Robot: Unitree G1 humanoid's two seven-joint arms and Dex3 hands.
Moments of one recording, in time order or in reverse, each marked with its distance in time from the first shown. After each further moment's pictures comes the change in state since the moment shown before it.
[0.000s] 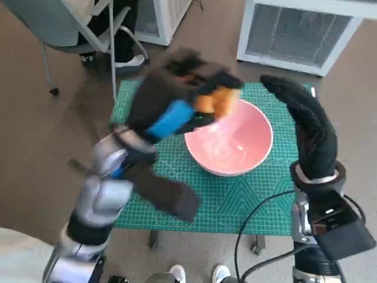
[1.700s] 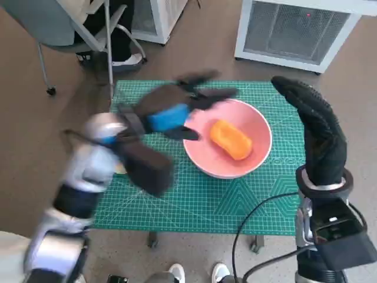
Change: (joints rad) left arm 0.019 0.270 0.116 0.186 -0.296 -0.249 -0.360; right arm 0.044 -0.002 -0.014 -0.064 -0.041 0.009 -0.060
